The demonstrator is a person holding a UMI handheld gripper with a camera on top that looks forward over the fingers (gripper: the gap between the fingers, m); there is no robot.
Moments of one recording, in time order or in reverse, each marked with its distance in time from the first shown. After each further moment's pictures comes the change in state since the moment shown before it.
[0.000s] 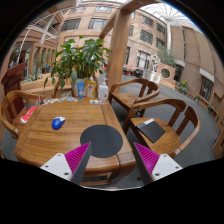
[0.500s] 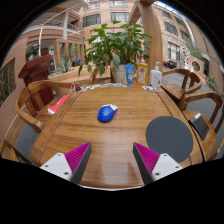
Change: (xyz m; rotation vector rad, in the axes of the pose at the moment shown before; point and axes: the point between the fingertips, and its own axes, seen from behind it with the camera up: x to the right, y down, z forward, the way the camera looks) arm -0.243 0.049 0.094 -0.085 -0.391 -0.026
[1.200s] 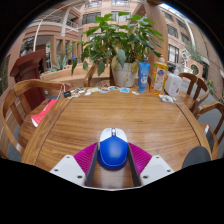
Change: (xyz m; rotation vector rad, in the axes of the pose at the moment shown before) arm -0.034 -0.088 0.195 -0.001 0.067 -0.030
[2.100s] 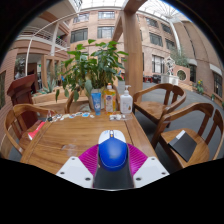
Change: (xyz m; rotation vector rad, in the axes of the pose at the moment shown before) arm 0.217 -0.034 -0.172 0.208 0.084 0.092
